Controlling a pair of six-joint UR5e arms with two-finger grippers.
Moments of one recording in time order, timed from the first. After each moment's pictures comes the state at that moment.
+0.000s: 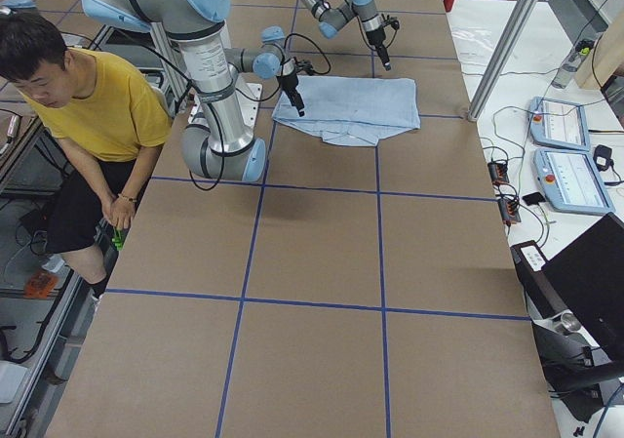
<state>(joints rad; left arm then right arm) -0.77 -2.12 -1.27 -2.45 -1.77 -1.34 0.16 -0.91 1.76 -1.75 1.40 0.98</state>
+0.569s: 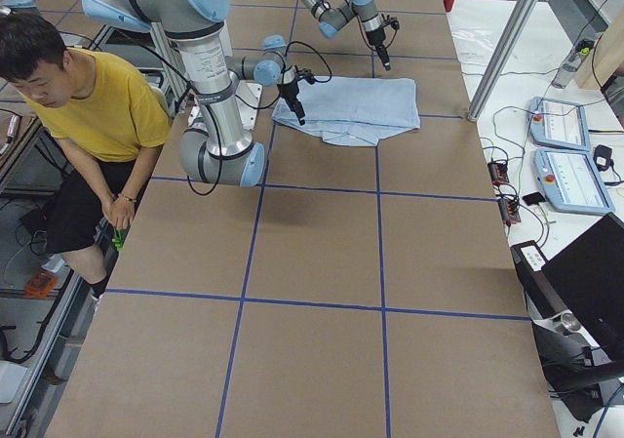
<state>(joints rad) -0.77 -2.12 -1.27 -2.45 -1.77 -1.34 0.19 -0.97 1.78 -1.75 1.40 0.95</state>
